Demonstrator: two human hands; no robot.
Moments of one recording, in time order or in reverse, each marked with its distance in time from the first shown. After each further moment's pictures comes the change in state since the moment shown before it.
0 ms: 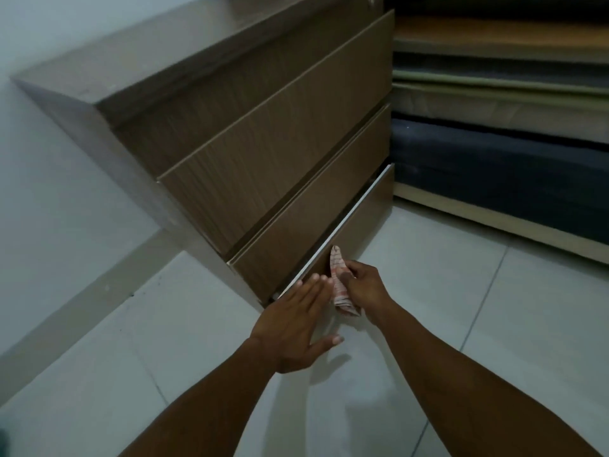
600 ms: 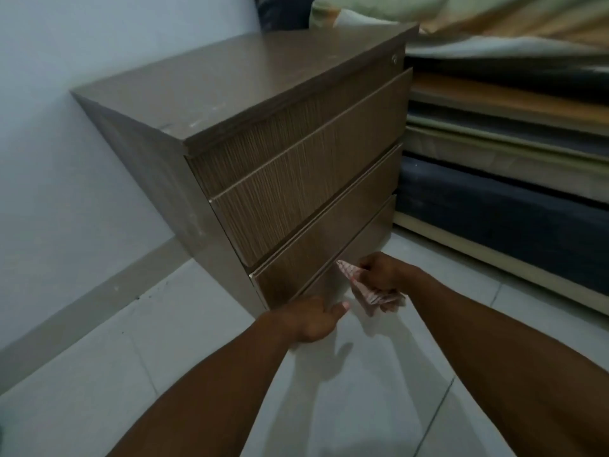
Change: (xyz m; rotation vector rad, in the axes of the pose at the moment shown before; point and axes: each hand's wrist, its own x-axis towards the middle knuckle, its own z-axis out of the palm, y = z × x) left_hand 0.018 0.013 -0.077 -0.590 -0.243 -0.400; right_hand 0.031 -0.101 -0.048 -0.946 -0.369 0.050
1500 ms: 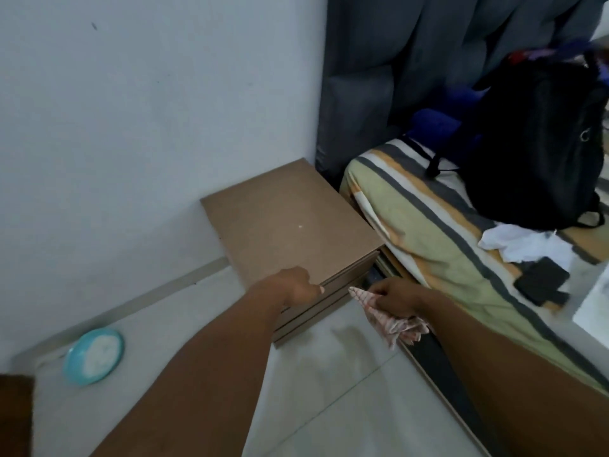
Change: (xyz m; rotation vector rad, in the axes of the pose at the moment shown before) left_hand -0.306 0.230 -0.436 -0.243 -0.004 -0.249; right_hand -0.295 -0.286 -0.450 -0.361 -0.333 -0.069
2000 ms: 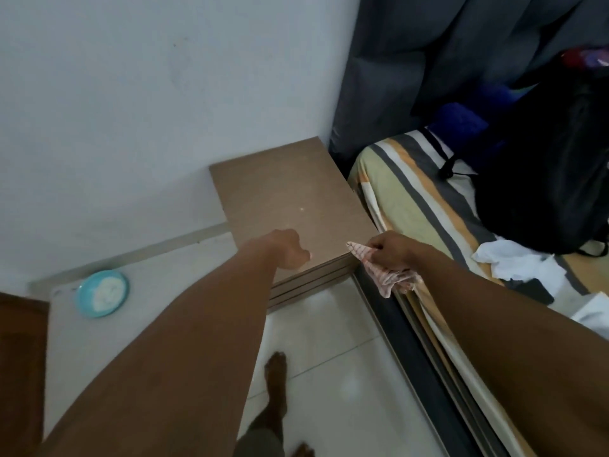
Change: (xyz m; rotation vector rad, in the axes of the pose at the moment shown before) left_hand -0.014 0.030 -0.057 0.009 0.066 -0.127; right_hand 0.006 -0.022 -0.105 -0.067 0.005 -0.030
